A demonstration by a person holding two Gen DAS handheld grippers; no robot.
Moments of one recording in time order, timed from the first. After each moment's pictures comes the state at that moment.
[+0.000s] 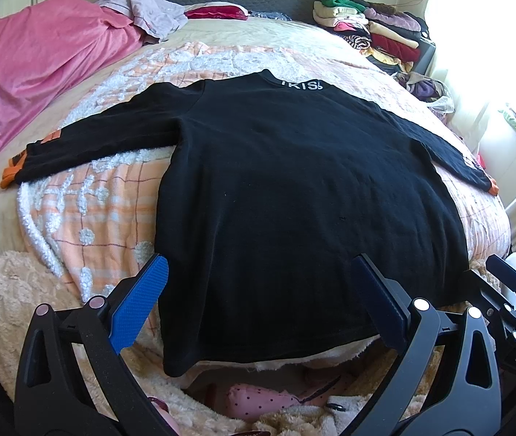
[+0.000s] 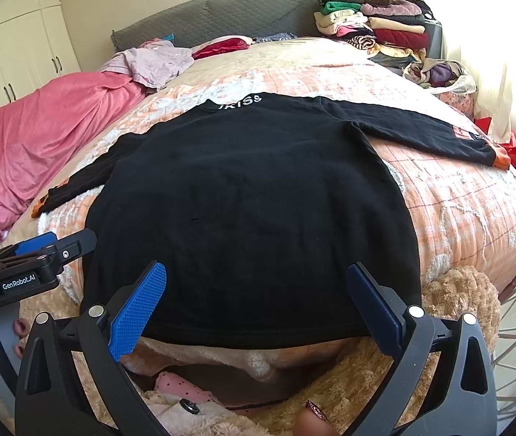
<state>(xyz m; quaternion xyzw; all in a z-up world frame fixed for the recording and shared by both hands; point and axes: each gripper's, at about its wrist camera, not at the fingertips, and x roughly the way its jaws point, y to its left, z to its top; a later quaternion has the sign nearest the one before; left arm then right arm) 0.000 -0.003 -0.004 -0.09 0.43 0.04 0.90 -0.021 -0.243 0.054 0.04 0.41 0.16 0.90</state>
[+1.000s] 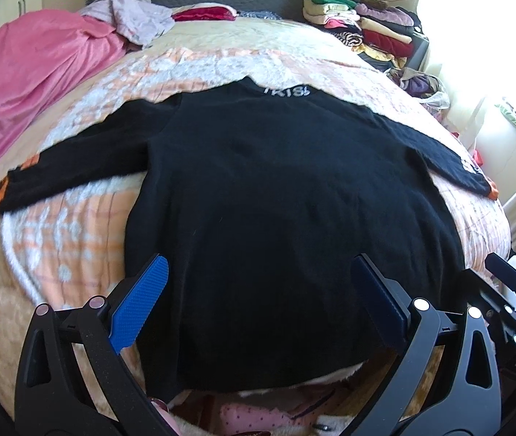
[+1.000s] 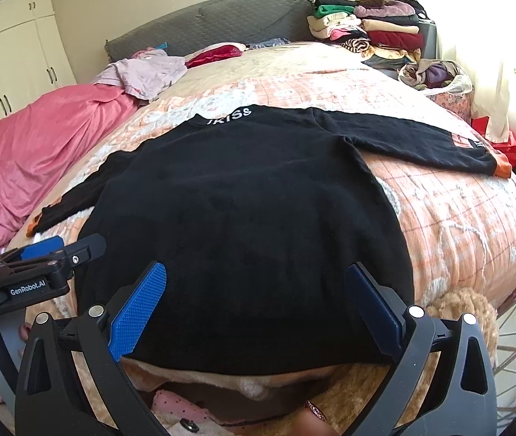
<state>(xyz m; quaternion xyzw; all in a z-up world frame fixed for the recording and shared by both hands) 0.047 -0.022 0.006 -0.07 0.43 0.03 0.90 0.014 -0.254 0.062 0.05 0.40 0.15 0.90</state>
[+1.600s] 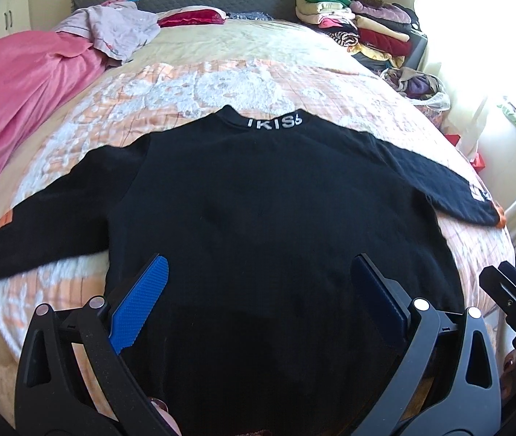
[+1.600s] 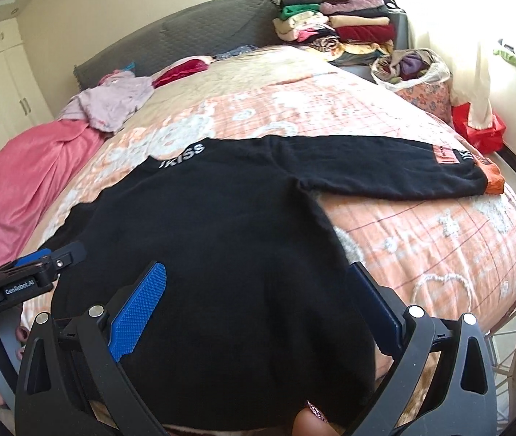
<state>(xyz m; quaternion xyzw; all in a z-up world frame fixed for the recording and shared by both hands) 0.134 -0.028 0.021 -0.06 0.43 0.02 0.90 0.094 -0.303 0.073 0.10 0.40 0.10 0.91</state>
